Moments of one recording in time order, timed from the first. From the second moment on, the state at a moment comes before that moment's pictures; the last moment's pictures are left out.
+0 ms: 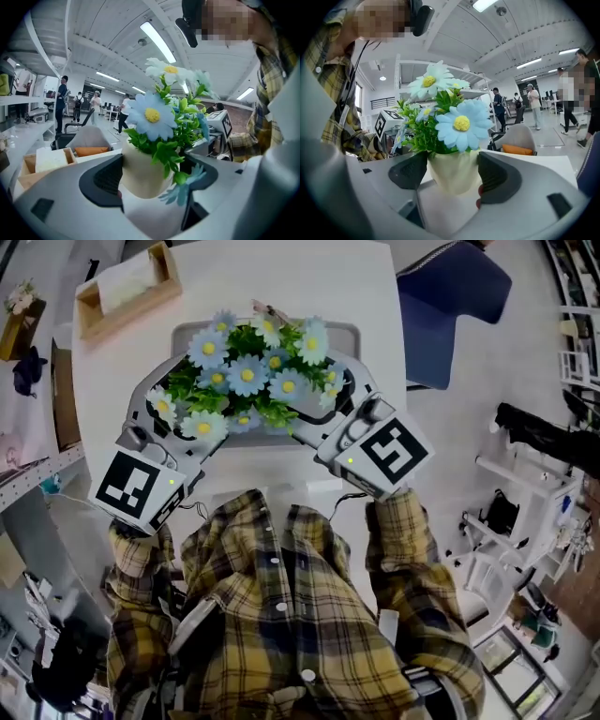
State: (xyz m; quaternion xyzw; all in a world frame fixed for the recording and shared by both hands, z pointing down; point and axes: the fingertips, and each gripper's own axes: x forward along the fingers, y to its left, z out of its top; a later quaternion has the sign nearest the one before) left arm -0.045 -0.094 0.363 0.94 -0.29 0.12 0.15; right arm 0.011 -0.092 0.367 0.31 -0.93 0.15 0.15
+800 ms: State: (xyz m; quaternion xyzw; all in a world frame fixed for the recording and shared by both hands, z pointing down) left arm -0.044 -0.095 0.402 0.93 -0.30 0.16 0.15; right arm 0.003 -0.092 0.395 0.31 -0.93 0.14 0.12
